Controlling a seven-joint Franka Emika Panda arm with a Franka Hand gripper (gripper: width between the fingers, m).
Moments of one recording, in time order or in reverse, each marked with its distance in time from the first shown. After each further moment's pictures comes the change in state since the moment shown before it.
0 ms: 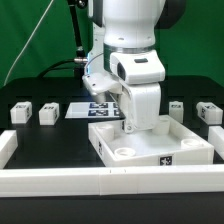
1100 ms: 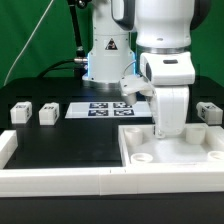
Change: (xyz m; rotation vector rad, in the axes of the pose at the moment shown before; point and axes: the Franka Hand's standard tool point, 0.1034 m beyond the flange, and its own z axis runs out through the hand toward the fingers) arm 0.052 0.045 -0.003 -0.042 0.014 0.266
